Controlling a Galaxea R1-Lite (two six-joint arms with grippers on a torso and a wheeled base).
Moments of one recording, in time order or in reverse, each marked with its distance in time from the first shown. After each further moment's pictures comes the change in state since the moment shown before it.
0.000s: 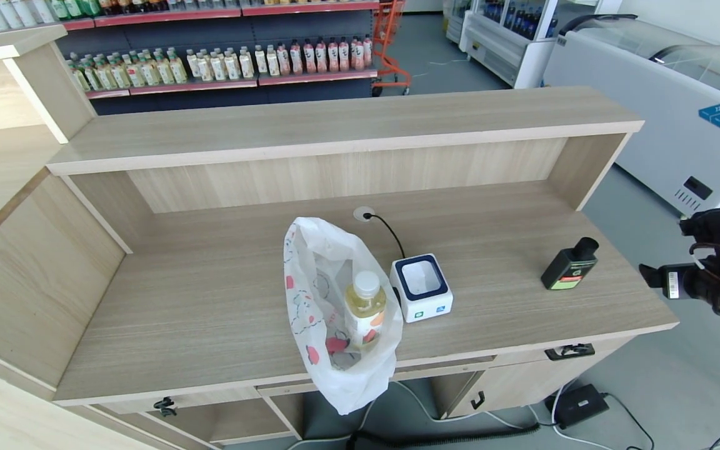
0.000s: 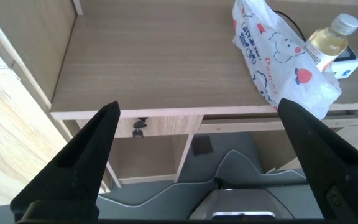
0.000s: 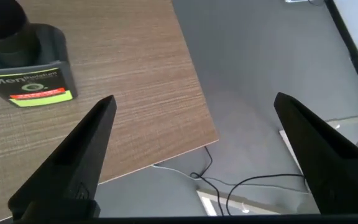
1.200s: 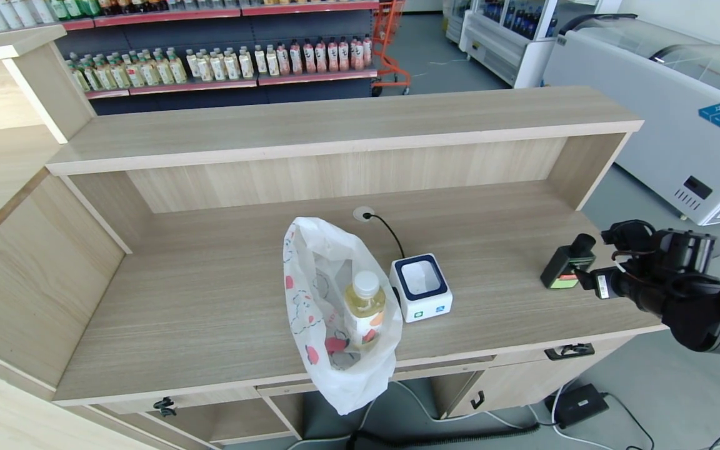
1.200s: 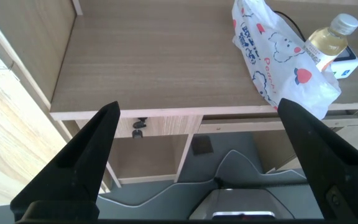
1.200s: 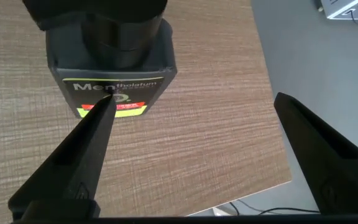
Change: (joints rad) left arm 0.000 0.000 0.000 0.000 0.000 0.000; right arm 0.156 0.233 -0.145 -0.052 -0.017 -0.020
